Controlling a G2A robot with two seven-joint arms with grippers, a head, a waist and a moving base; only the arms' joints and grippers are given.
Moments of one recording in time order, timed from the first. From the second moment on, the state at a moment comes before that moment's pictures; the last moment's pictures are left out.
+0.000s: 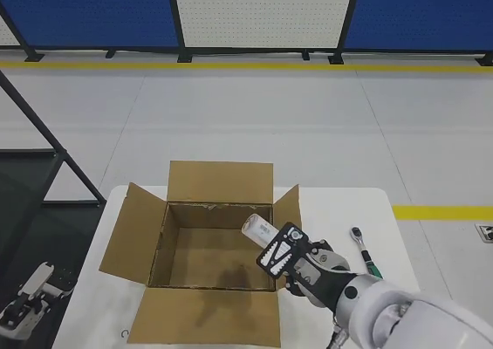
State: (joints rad) left arm 1.70 -1.15 -2.13 -2.00 -0.33 -0.26 -0.64; right arm -0.87 -1.41 1.16 -2.35 -1.26 -0.30 1.52
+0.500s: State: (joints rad) left arm 1.70 -1.15 -2.13 -2.00 -0.33 -0.26 -0.64; right arm -0.97 -1.38 1.38 -2.34 -1.26 -0.24 1.54
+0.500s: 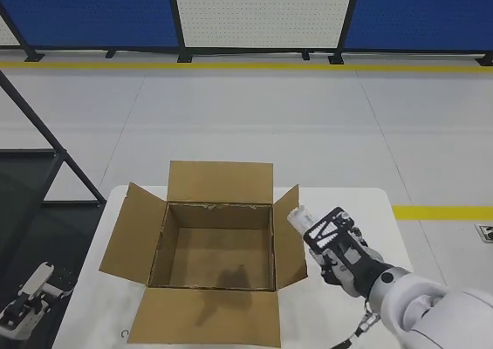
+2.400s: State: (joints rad) left arm 1.68 -1.15 -2.14 -1.96 -0.35 -0.23 -0.62; right arm -1.28 -1.27 1.67 -1.86 -1.14 -0.25 1.44
